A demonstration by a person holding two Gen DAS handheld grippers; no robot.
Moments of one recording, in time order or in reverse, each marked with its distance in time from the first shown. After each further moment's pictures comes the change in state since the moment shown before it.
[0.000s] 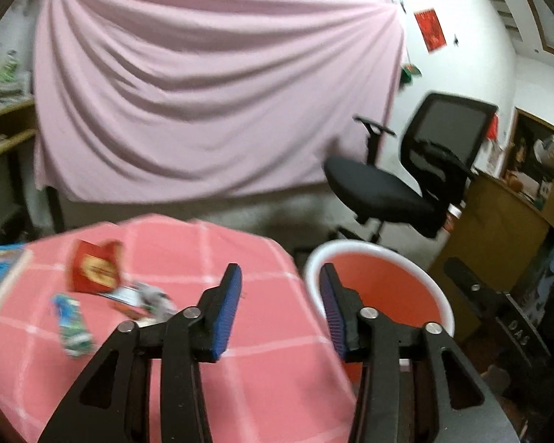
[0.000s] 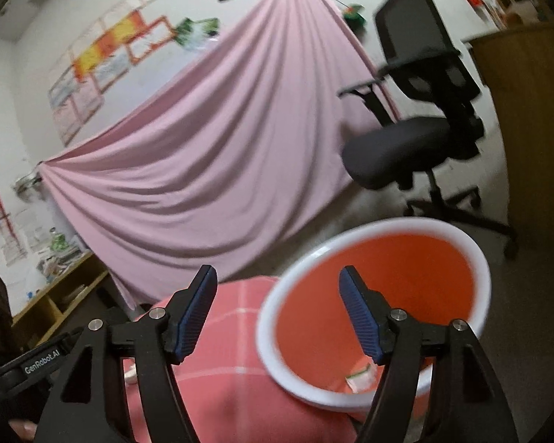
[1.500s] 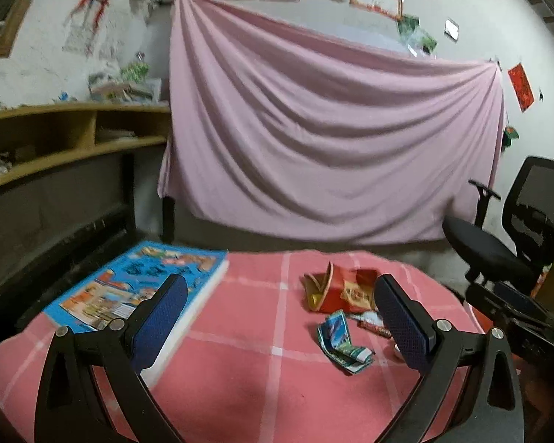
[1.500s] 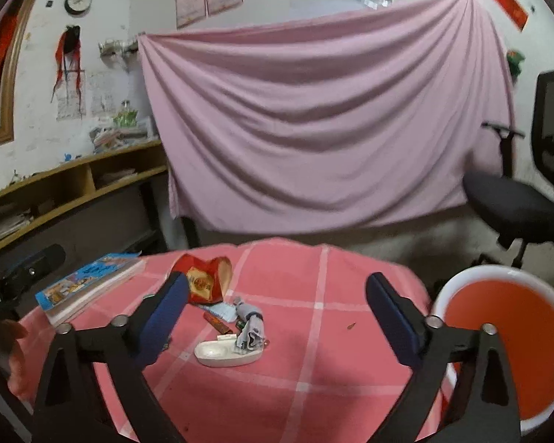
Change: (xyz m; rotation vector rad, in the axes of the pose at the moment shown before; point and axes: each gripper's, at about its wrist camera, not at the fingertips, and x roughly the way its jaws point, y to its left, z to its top) left arm -0.073 0.193 -0.055 -0.153 -0.146 0.344; right arm 0.096 0.162 -0.072 -0.465 0.242 0.210
